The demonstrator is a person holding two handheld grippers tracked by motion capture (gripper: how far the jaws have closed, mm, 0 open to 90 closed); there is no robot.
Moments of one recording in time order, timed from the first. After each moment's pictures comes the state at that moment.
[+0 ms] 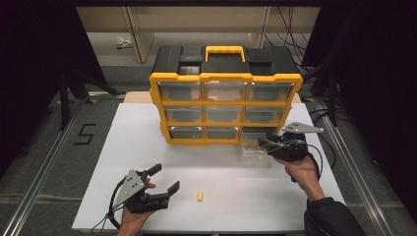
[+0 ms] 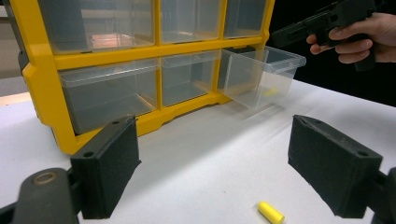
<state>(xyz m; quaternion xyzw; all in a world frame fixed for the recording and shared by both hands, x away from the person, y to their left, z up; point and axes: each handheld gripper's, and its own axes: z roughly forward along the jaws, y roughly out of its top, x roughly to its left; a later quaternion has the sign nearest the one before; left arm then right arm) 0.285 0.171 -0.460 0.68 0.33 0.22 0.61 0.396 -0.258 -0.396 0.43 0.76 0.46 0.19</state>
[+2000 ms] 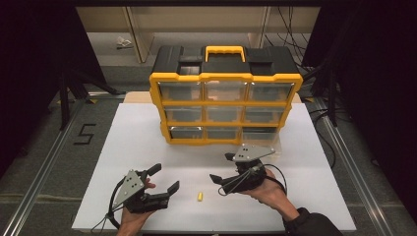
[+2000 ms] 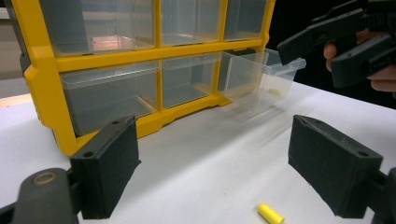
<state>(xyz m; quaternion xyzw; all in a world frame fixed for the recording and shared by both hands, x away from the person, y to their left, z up) 0.285 0.171 -0.460 0.68 0.33 0.22 0.61 0.336 -0.144 -0.399 0.26 0.83 0.47 0.12</state>
